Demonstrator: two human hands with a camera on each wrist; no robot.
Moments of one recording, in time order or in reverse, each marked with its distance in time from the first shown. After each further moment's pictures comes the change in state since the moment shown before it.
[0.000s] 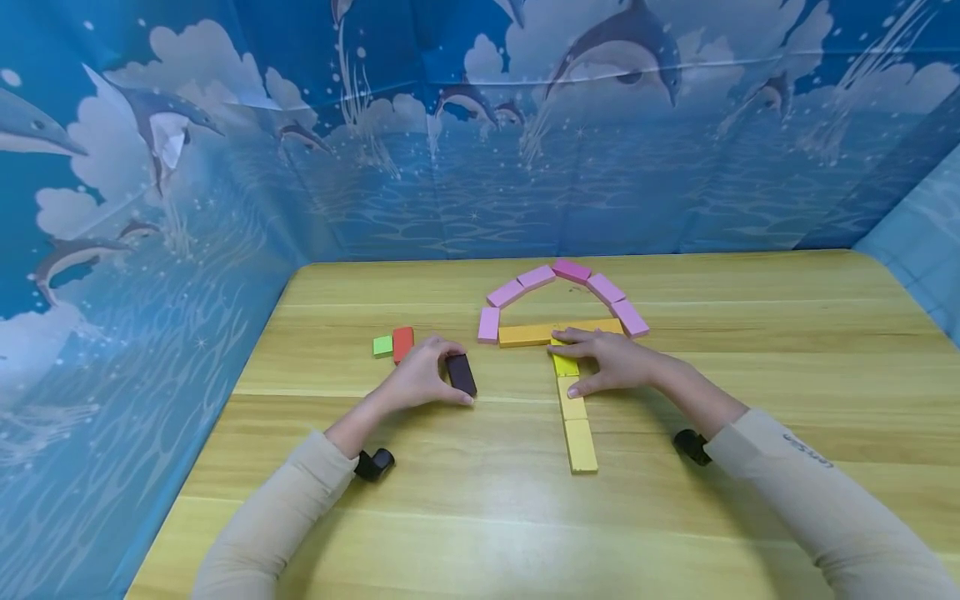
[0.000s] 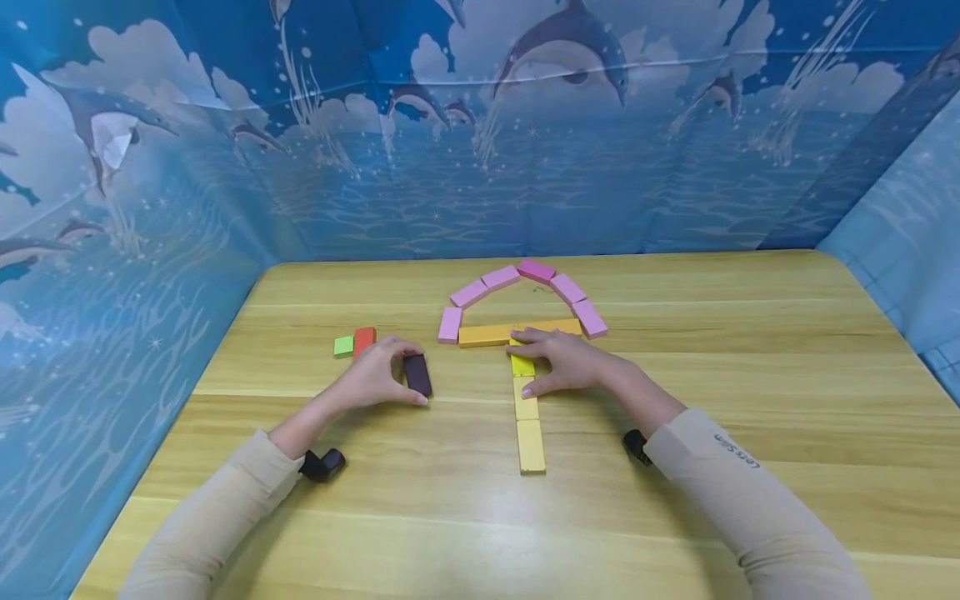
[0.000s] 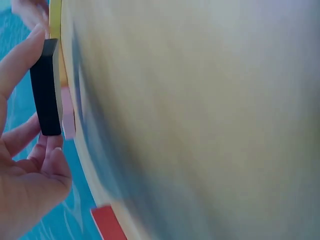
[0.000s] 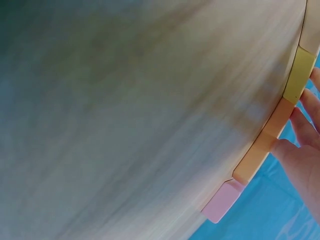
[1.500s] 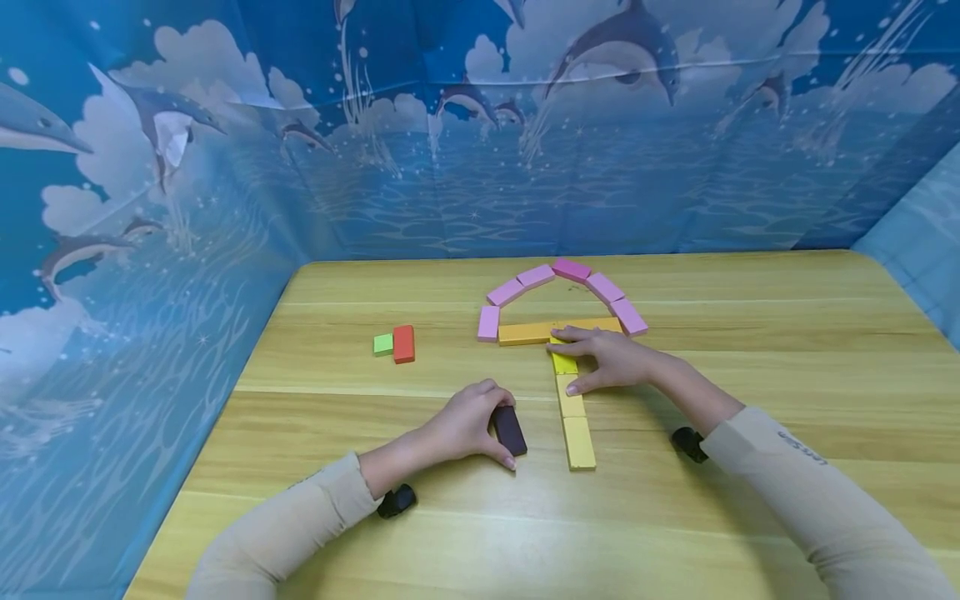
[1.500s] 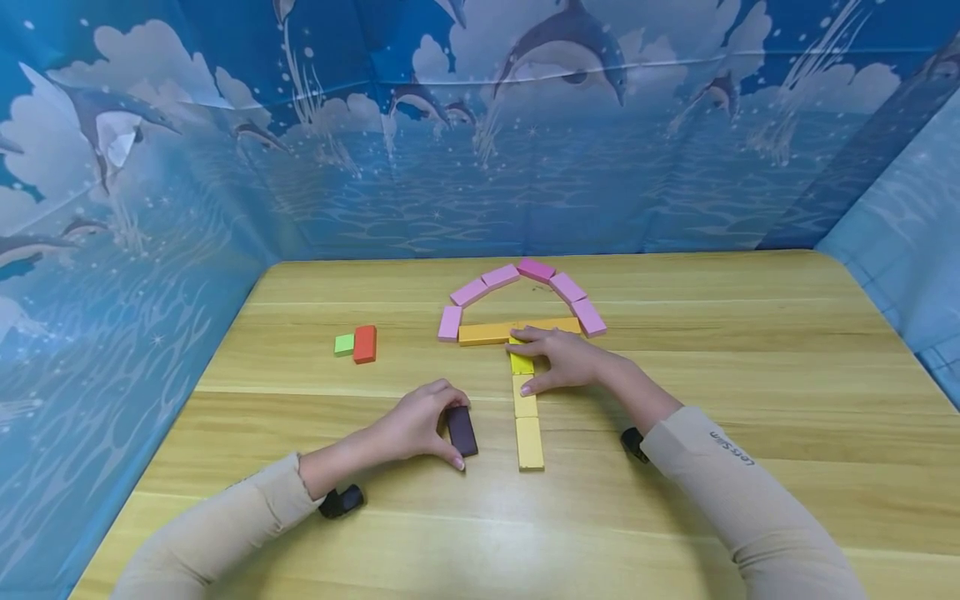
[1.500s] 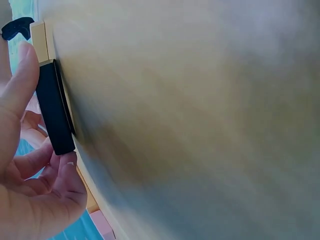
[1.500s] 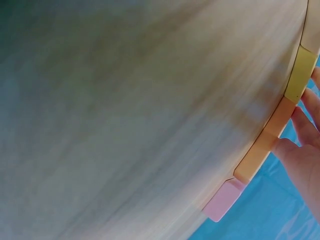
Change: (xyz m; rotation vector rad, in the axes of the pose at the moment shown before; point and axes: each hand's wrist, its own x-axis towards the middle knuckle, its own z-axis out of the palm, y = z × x) left_hand -0.021 0.058 0.053 0.179 -0.134 0.172; right_hand 0.001 0.001 0.001 -0.023 0.004 0.002
